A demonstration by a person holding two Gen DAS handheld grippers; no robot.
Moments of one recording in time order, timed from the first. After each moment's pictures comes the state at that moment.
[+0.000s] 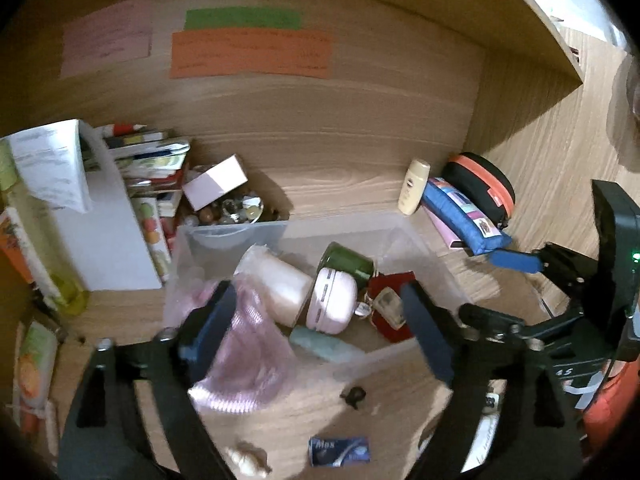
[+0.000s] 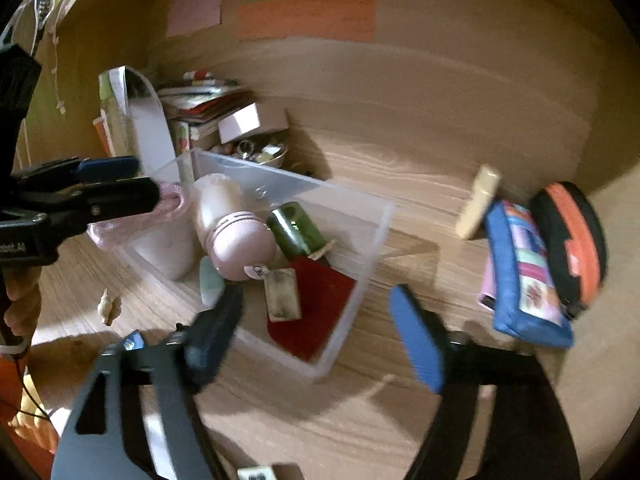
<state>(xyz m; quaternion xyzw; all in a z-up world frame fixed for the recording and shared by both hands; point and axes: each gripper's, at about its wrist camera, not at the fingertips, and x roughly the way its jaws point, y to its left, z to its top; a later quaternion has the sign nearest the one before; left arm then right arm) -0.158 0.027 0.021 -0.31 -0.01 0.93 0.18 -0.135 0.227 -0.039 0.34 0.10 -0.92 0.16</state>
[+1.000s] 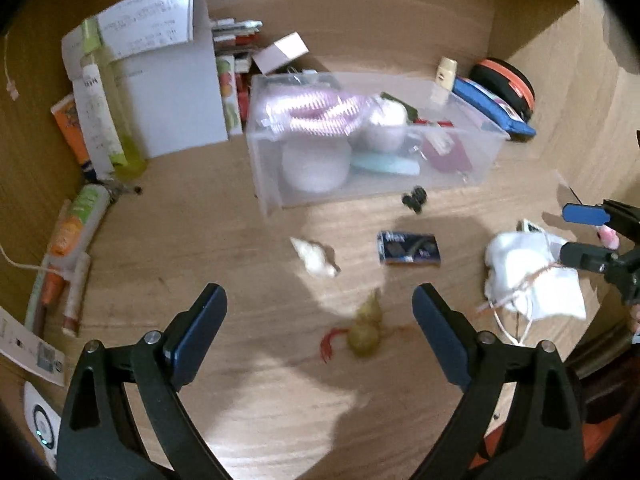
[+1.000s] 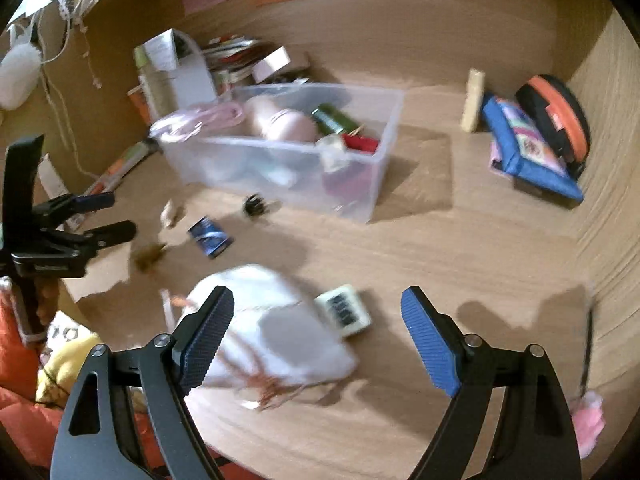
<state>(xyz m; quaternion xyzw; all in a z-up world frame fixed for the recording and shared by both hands) -0.056 -0.026 -0.061 -0.41 0.04 0.90 0.13 -0.028 0.230 -0.085 0.42 0.03 -0.89 0.20</state>
